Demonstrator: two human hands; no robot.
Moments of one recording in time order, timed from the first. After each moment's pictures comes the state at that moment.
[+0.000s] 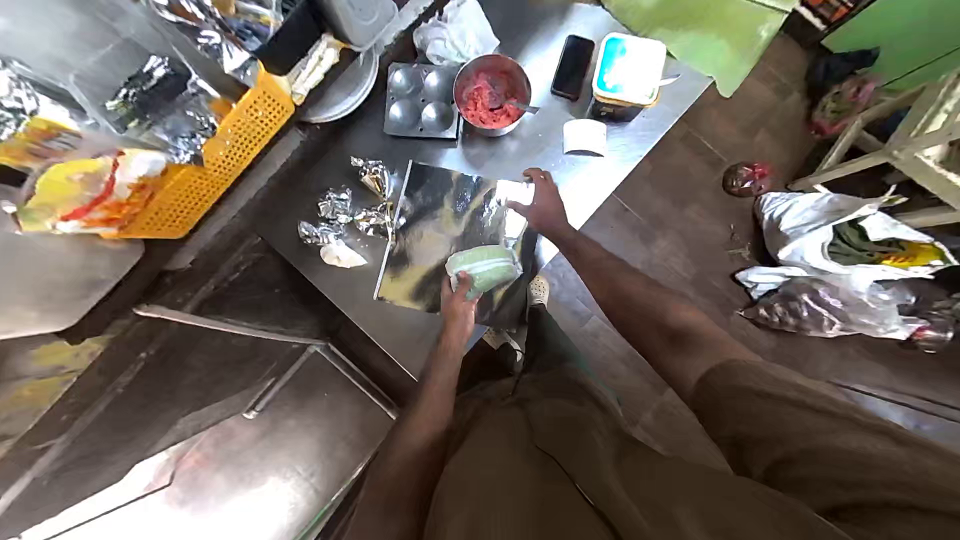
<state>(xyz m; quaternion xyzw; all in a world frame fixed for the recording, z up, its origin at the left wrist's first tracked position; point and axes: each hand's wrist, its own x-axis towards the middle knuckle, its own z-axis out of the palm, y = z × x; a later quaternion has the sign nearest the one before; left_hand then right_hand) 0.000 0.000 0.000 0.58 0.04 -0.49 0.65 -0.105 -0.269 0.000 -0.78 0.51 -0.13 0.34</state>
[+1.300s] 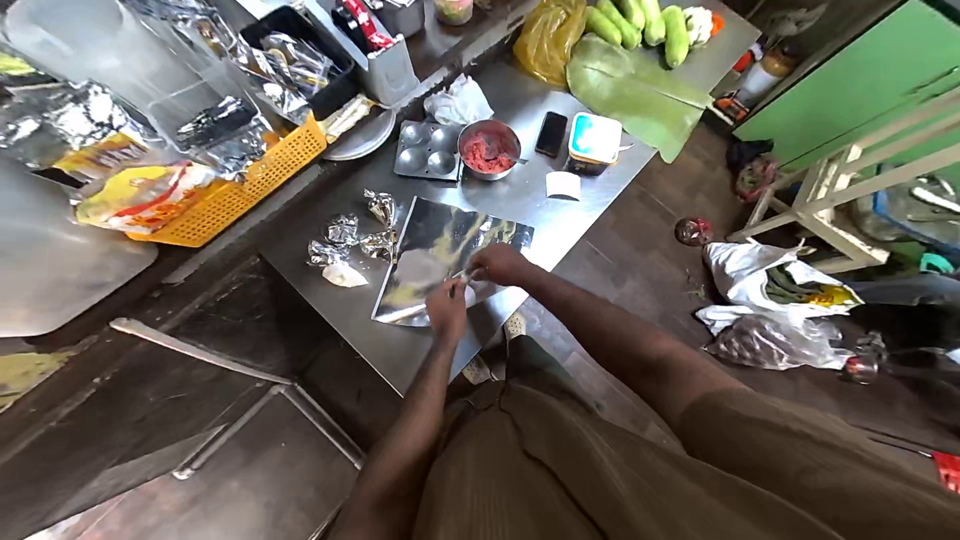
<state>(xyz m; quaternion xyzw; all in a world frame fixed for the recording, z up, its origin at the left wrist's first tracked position) 0.034 -0.008 0.033 0.82 -0.35 -0.26 0.37 -0.062 -0.182 0.076 -0.94 0.19 0.11 0.28</state>
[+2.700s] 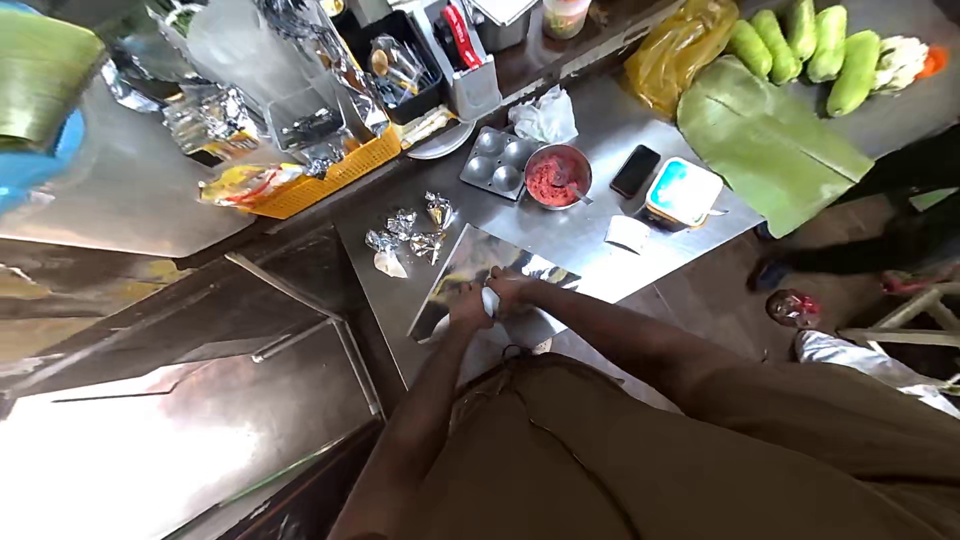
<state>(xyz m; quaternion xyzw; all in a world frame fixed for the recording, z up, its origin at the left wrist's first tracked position) 0.059 -0.081 0.049 0.88 -0.31 -0.36 -0.02 0.000 -0.226 0.048 -0.89 0.04 0.33 0.30</state>
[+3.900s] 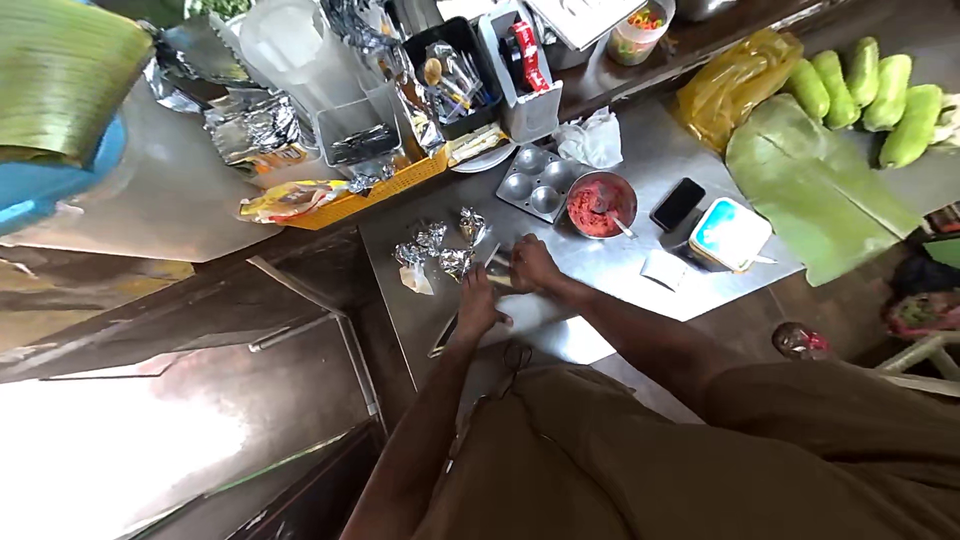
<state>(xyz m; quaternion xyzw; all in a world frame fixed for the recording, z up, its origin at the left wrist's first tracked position) 0.145 -0.088 0.052 0.89 -0.31 -0.29 0.16 0.095 -0.280 0.014 -0.88 0.26 0.10 0.38</state>
